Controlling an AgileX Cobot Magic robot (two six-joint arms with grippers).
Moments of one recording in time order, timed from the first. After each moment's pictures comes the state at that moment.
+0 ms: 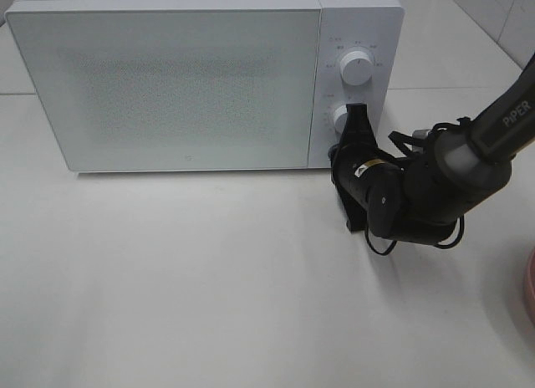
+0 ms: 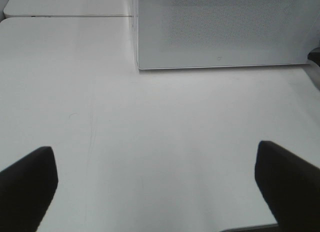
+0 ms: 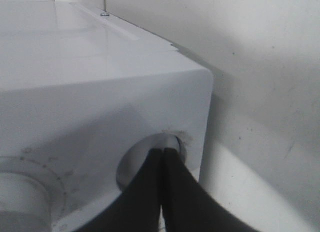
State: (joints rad) left arm 0.08 -0.01 -0.50 -0.27 1.05 0.17; right arm 0.52 2.16 -0.85 0.56 -0.92 1.39
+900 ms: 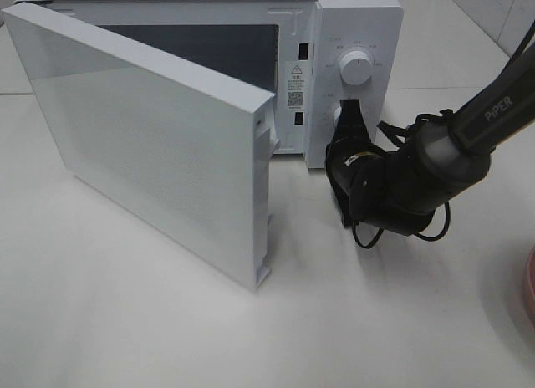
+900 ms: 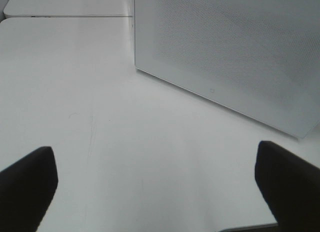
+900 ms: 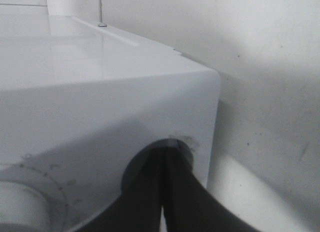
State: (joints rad) left arm 0.08 -0.01 -0.50 -0.27 1.05 0.17; right arm 0.54 2.17 -0.93 0.74 -0.87 1.26
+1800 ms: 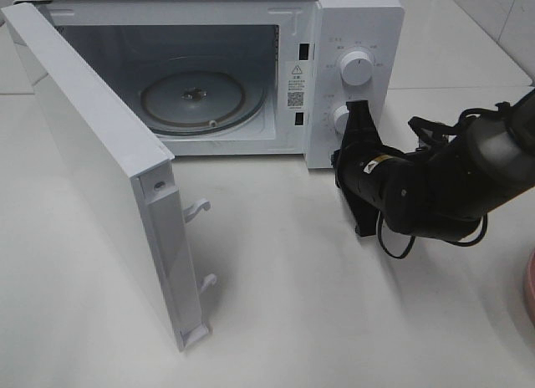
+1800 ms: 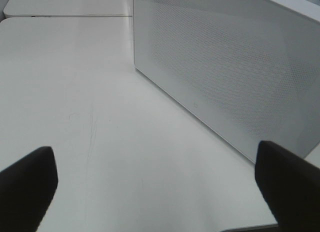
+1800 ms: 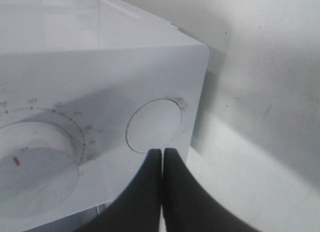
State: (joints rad) left arm 0.08 -0.01 -0.50 -0.27 1.05 0.17; right arm 0.53 2.03 -0.76 0.56 -0.81 1.35
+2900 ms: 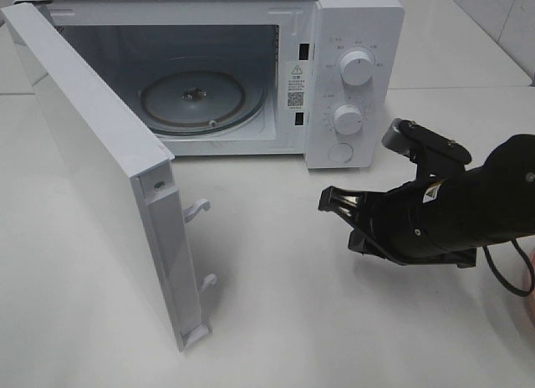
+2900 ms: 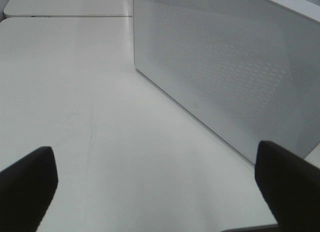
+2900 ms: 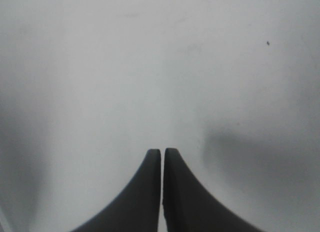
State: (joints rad) left arm 0.08 -0.01 -0.50 -0.27 1.05 0.17; right arm 0.53 1.61 -0.55 0.46 -0.09 0.38
